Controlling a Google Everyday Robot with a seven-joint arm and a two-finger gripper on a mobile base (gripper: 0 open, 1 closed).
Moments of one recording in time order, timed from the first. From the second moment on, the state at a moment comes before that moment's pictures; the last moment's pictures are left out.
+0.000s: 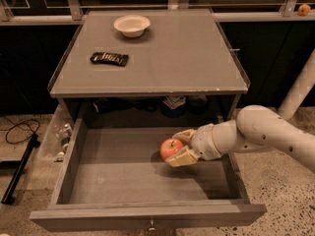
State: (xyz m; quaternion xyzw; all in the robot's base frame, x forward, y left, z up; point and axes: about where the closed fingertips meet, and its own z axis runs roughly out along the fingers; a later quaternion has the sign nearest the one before) arm 0.510 -0.078 0.670 -0.52 0.74 0.26 0.34
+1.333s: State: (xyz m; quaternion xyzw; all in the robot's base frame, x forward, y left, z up) arm 0.523 -0.059 0.619 -0.54 0.73 0.21 0.37
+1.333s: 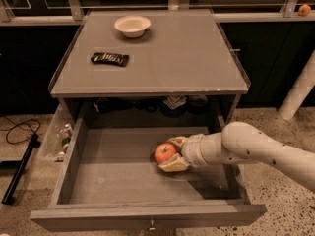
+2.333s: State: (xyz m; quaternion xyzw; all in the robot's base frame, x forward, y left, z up) arm 0.523 -0.059 0.619 -0.54 0.73 0.21 0.37
